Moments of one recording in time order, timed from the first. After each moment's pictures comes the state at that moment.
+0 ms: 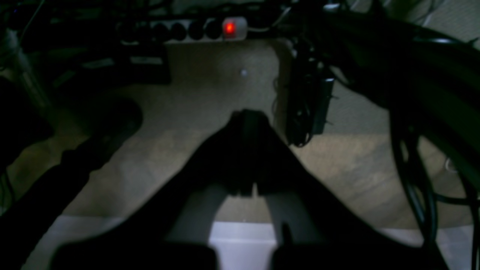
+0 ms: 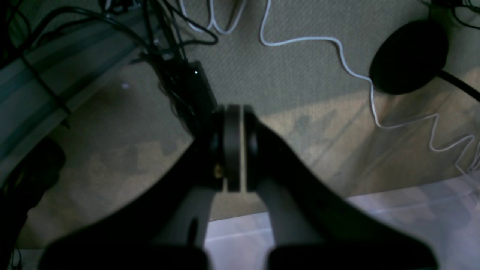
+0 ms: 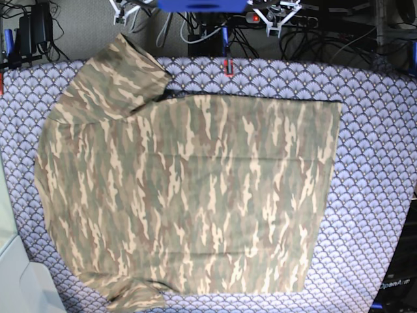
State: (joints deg) left arm 7.5 -1.9 3.6 15.8 -2.3 -0.6 2.1; right arm -13.3 1.8 8.1 19.7 7.7 -0.5 -2.3
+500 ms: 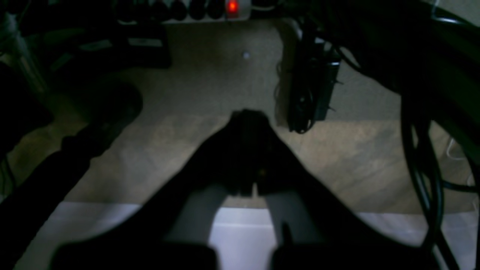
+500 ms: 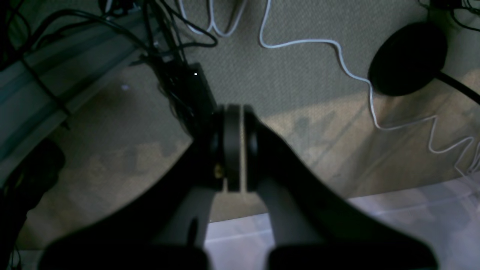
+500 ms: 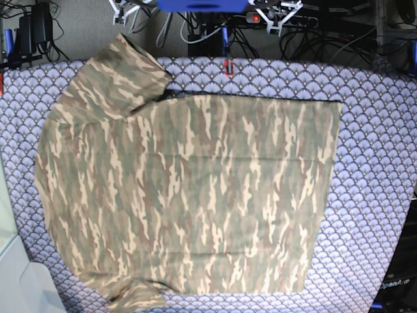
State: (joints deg) left arm 7.3 -2.2 3.6 15.9 -2.3 -0.6 5.9; right arm -13.5 2.0 8.1 20.0 7.7 -0.3 -2.1
